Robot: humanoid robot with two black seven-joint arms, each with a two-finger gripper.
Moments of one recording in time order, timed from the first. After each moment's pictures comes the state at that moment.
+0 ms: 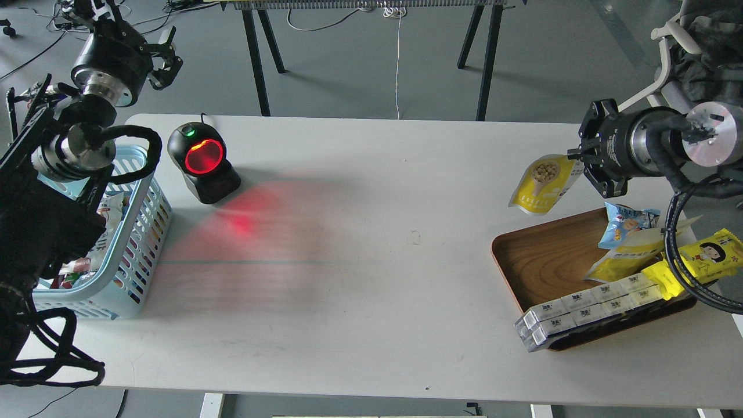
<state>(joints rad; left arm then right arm) -0.80 0.34 -1.15 -0.77 0.27 -0.15 -0.12 1.79 -0.83 -0.44 1.61 0.55 -0.49 -0.36</state>
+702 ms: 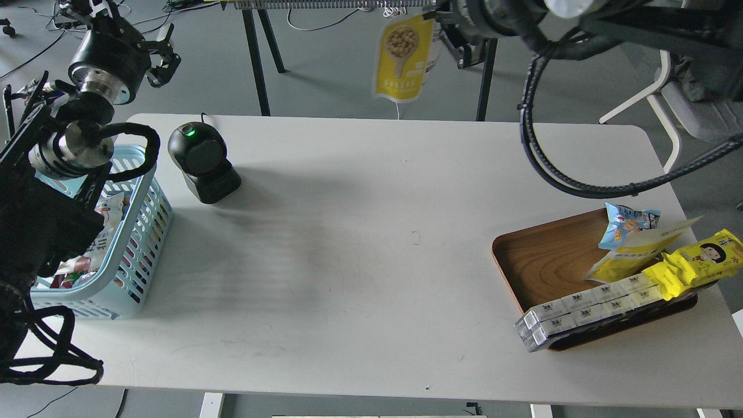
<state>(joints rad) -0.80 0.34 -1.15 -0.77 0.27 -0.15 -0.12 2.07 -0.27 -0.36 1.32 0.74 -0.49 -0.37</state>
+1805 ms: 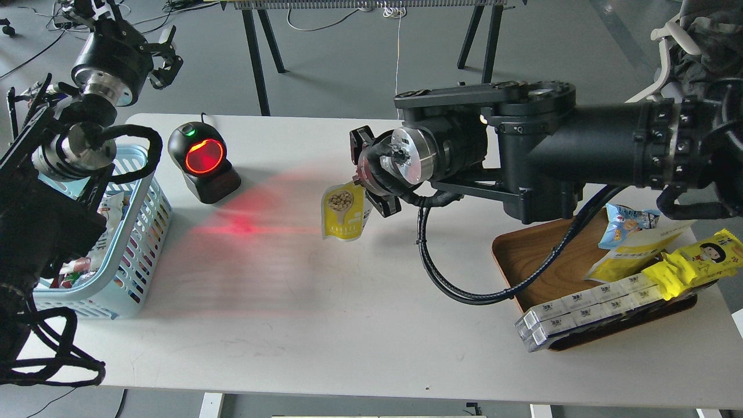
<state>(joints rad) -0.80 0.34 -1.15 -0.77 0.27 -0.15 -0.12 1.69 0.00 -0.35 1.16 0.72 -0.49 -0.37</state>
